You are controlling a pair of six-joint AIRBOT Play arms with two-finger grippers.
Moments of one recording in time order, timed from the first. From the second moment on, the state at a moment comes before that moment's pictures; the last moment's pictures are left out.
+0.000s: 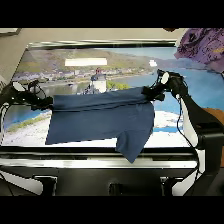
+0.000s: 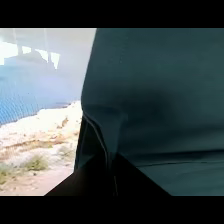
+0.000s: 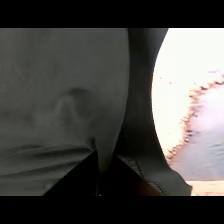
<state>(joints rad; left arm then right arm) 0.23 -1.77 1.46 1.27 -1.20 -1.44 0.08 -1.89 1.68 -1.35 1.13 1.82</state>
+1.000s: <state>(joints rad) 0.47 -1.35 1.19 1.10 -1.32 -1.42 -0.26 -1.36 1.07 -0.99 1.35 1.52</state>
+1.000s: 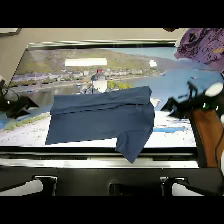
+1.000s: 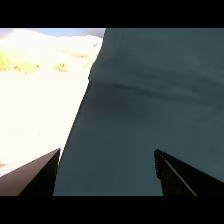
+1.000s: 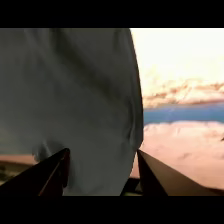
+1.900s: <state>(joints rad) 0.50 -1.20 0.90 1.04 -1.29 -1.42 -0.20 -1.18 0.46 -0.73 1.13 1.42</state>
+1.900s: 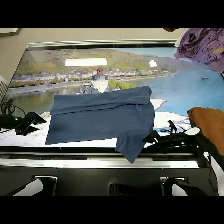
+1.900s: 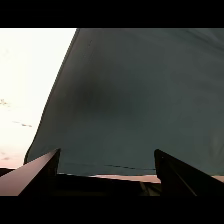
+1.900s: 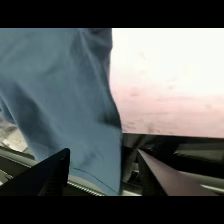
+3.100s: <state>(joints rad) 0.73 -1.10 0.67 1.02 -1.25 -1.38 -0.04 -1.24 0.42 -0.64 0.96 1.37</state>
